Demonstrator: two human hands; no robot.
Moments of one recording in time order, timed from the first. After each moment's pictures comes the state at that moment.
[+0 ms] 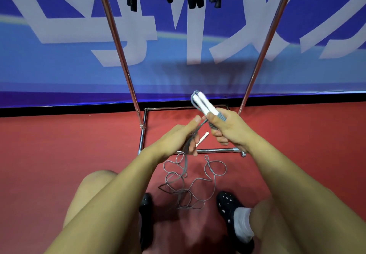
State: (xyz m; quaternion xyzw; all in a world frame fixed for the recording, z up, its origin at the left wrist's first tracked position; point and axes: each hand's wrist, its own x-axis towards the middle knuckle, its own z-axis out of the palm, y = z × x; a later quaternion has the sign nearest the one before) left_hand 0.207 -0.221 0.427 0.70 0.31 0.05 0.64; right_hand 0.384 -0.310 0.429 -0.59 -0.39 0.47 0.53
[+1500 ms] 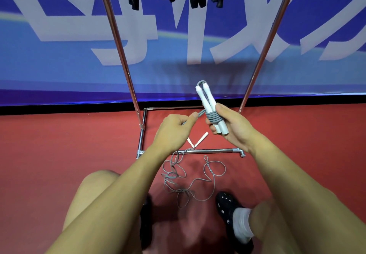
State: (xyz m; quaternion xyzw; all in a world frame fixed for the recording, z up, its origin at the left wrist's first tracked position) left_hand 0.213 -0.215 0.426 0.79 0.36 0.24 0.44; right_hand 0.394 -0.299 0.419 -0.52 -0.34 0.53 0.58
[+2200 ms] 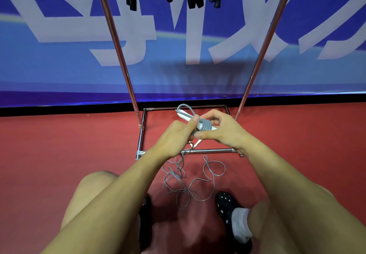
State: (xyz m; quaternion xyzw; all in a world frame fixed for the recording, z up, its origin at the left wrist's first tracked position) left_hand 0.212 -0.224 0.426 0.76 0.32 0.16 0.54; right_hand 0.379 -0.307 0.423 -0.65 -0.43 0.41 0.47
